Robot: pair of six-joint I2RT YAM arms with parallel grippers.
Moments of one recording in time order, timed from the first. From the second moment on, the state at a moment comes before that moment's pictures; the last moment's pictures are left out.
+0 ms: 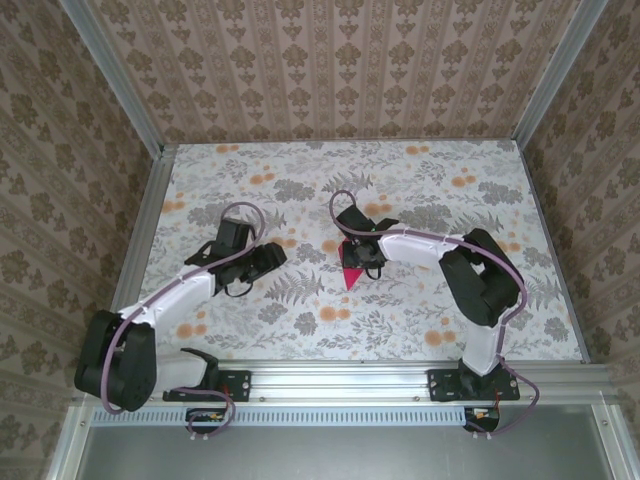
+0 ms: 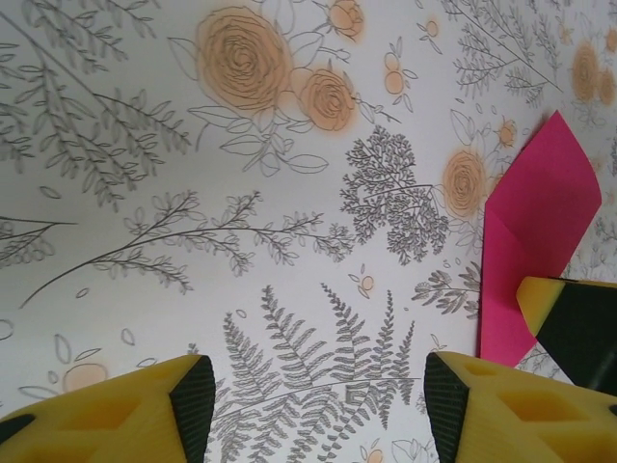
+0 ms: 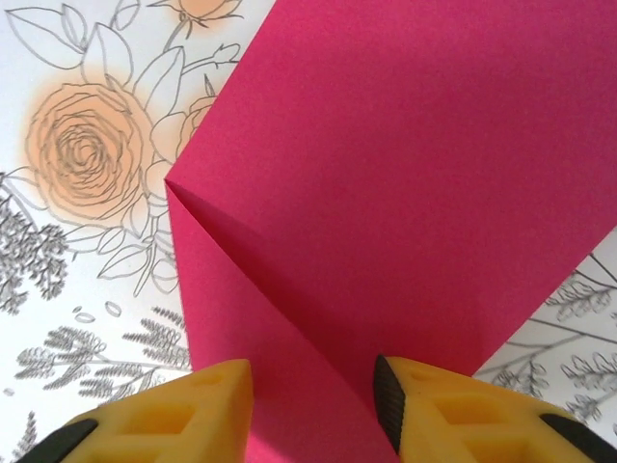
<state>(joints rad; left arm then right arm) -0.41 1.24 0.65 -0.32 0.25 -0.77 0.65 1.87 1.18 -0.52 0.12 0.64</state>
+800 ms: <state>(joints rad) -0.39 1.21 0.64 -0.37 0.25 -0.77 0.61 1.66 1.07 -0.51 -0.11 0.38</state>
